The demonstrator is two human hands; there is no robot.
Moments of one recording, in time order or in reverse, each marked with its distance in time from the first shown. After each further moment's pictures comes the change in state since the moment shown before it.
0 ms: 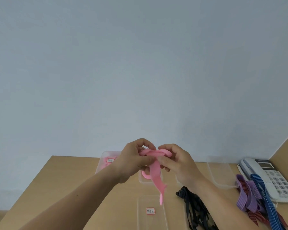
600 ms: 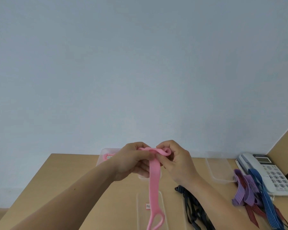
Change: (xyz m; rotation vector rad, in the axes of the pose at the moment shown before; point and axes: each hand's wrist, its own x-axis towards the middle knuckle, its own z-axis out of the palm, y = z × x) left_hand -0.002 -0.001 -0.003 -0.056 -0.160 -0.248; right_hand -0.008 0.005 0.010 -0.251 0.116 -0.253
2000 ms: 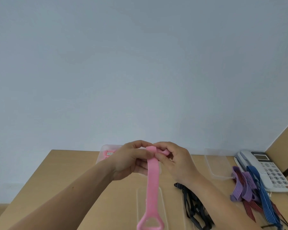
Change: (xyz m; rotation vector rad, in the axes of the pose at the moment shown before) left_hand -0.006 -0.009 -0.003 -0.160 -0.054 -0.015; right_hand -0.006 0.004 0.000 -0.121 -0.033 -0.028
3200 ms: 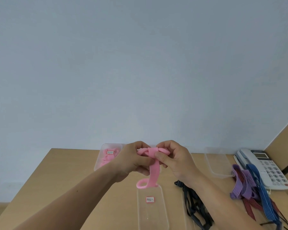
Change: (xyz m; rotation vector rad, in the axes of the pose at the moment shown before) left_hand 0.001 -0.014 0.000 0.216 0.129 0.109; right_hand 0.001 0.005 0.005 0.381 -0.053 0.202
